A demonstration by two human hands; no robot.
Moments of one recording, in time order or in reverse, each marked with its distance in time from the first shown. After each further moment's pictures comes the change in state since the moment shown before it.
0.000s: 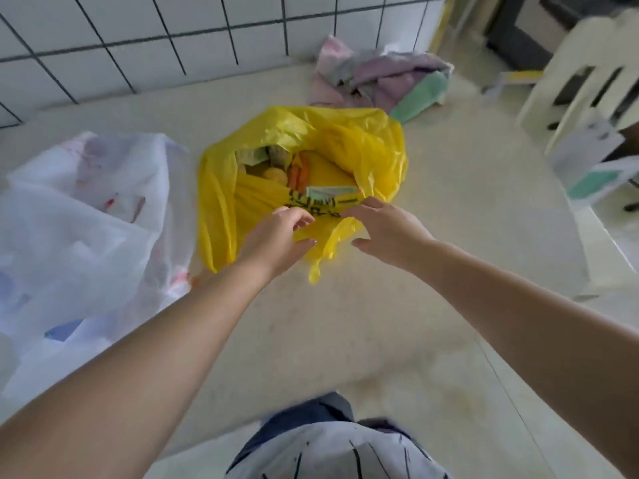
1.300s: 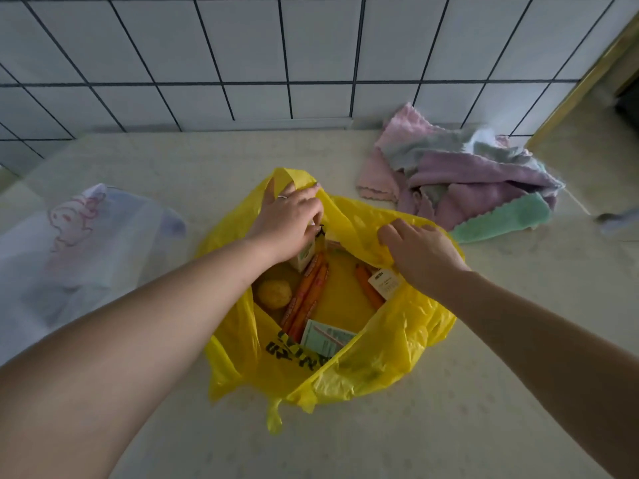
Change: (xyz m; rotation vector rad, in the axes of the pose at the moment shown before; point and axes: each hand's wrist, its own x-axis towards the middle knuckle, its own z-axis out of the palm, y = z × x) left_hand 0.257 -0.039 -0.051 0.422 0.081 -0.040; right_hand 0.258 0.124 -0.048 -0.413 0.160 -0.421
